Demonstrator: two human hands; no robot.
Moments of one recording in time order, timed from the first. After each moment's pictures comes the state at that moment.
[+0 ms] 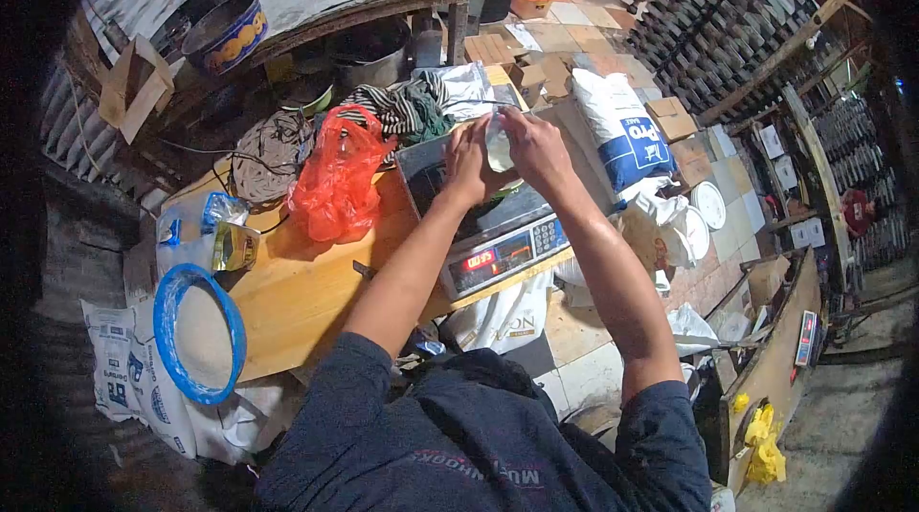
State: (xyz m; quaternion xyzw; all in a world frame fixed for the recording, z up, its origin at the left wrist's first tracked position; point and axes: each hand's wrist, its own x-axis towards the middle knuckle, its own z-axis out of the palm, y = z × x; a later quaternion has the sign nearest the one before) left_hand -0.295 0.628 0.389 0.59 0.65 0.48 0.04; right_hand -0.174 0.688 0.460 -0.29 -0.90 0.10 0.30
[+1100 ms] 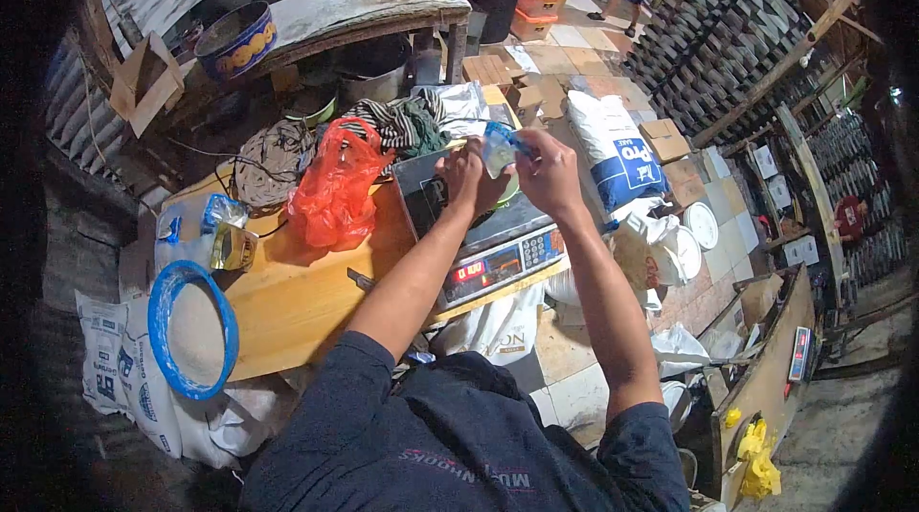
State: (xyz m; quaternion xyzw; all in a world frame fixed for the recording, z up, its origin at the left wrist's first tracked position) left_hand -0.275 0.634 0.390 0.52 0.74 0.43 0.01; right_hand -0.153 0.662 0.486 -0.33 -0.82 0.19 0.43
